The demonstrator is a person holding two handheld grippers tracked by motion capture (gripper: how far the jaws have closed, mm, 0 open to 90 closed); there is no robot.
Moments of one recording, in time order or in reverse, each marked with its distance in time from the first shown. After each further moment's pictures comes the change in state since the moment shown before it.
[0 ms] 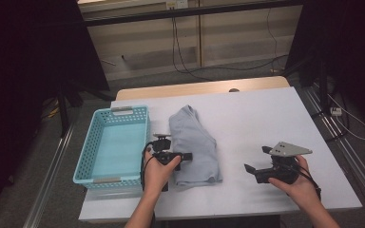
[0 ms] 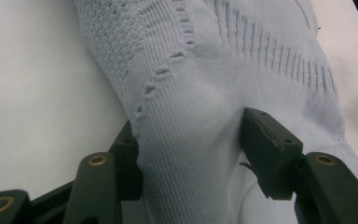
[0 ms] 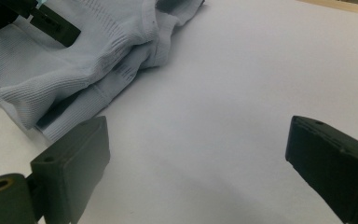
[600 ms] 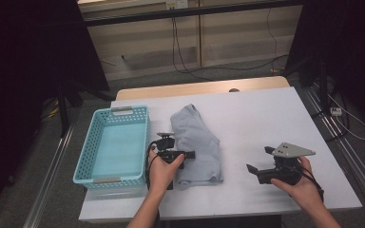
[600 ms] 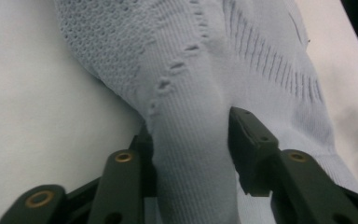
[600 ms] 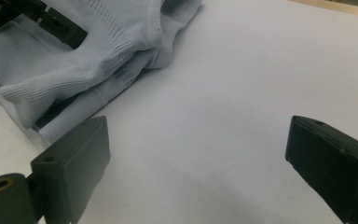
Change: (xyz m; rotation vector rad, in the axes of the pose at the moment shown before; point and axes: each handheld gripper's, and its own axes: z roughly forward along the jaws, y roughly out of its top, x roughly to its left) left arm -0.007 0.003 0.012 -0.010 -0.034 -0.032; right arm -0.002 -0.003 -0.006 -0.003 -0.019 0.002
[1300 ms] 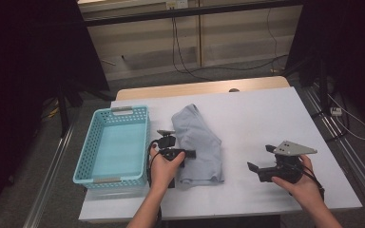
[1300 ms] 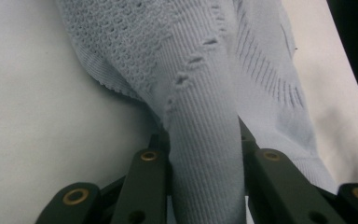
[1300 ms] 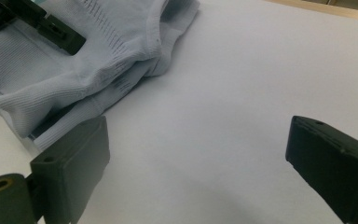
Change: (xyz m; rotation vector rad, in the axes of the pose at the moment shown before) left arm -0.004 0.007 -0.003 0.036 -0.034 -0.048; right arm -0.003 0.003 0.000 -0.013 -0.002 0.014
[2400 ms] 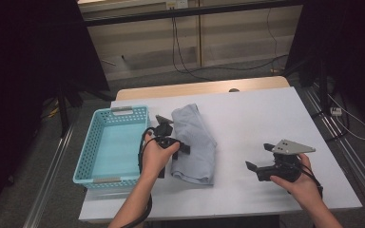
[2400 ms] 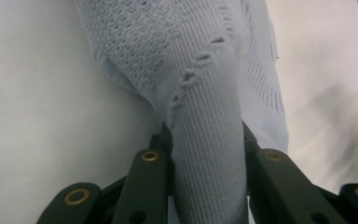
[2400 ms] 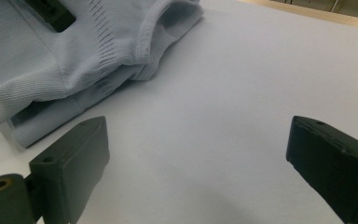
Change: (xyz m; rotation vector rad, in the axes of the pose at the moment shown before) left arm -0.013 0.037 -0.029 0.173 0.081 0.057; right arm 0.002 0.005 0.002 -0.010 0.013 -0.013
